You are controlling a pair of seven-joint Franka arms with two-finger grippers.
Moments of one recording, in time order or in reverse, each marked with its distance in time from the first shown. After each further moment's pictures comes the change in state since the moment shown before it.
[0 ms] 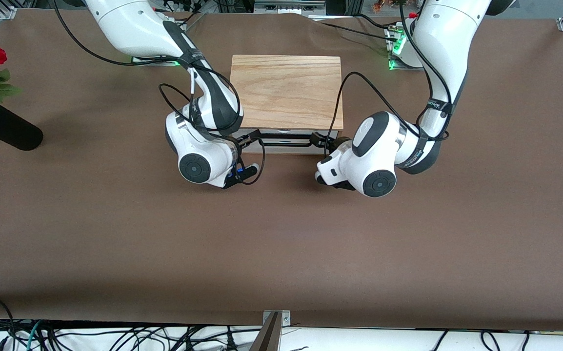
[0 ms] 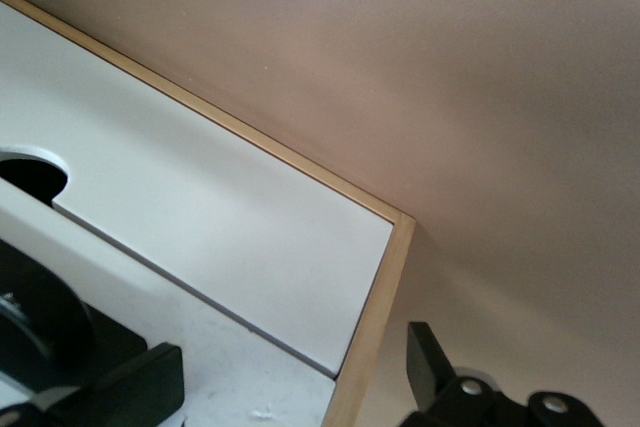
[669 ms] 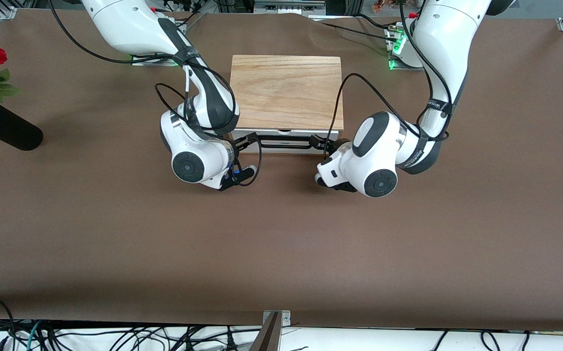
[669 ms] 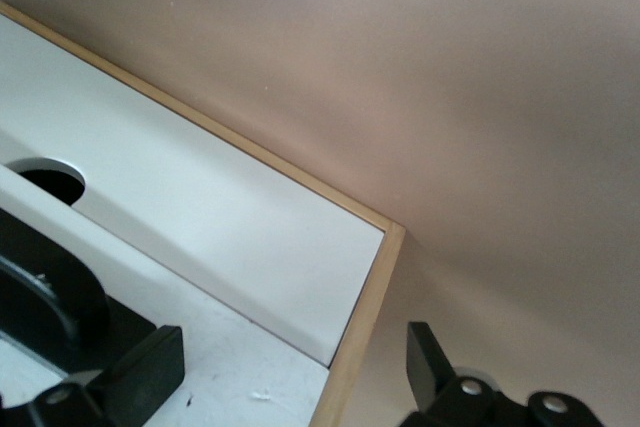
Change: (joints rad) left arm -0.001 0.000 0.000 -0.001 0.000 0.016 0.000; right arm -0.010 -0.018 0.001 -0.006 -0.001 0.021 -0.004
